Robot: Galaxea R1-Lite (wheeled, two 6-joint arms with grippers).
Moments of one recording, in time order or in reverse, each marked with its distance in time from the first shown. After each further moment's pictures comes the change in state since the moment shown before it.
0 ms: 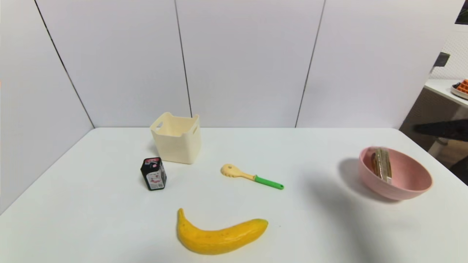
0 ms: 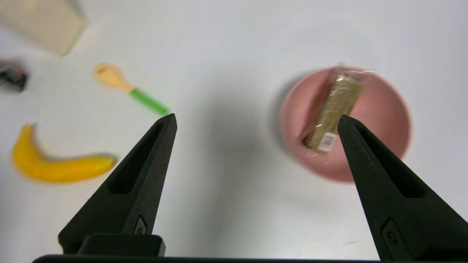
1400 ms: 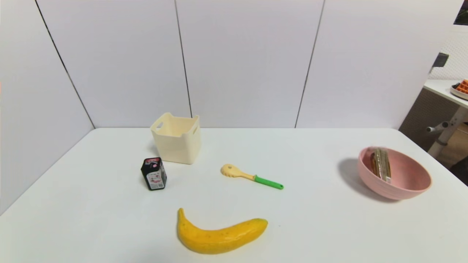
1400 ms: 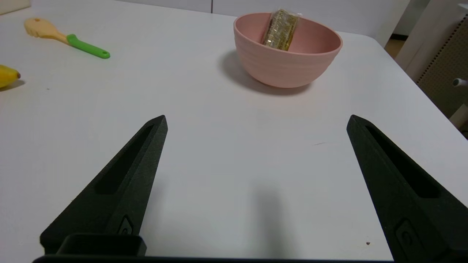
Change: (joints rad) left arm 0.000 0.000 0.000 0.000 0.000 0.000; right arm -0.003 -1.152 1.150 -0.498 -0.211 -0.099
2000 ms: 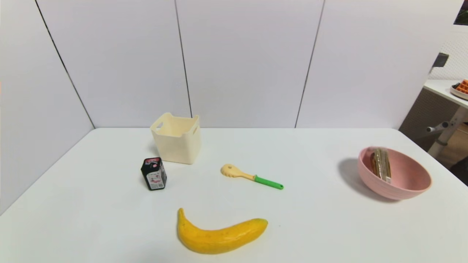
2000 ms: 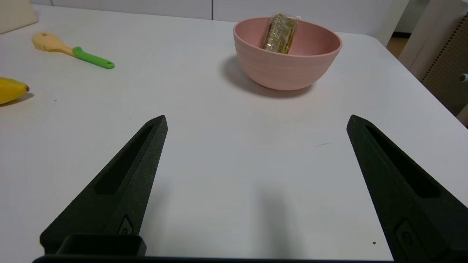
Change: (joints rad) left arm 0.000 0.000 0.000 0.000 0.000 0.000; right arm 0.000 -0.015 0.001 -0.001 -0.003 0.044
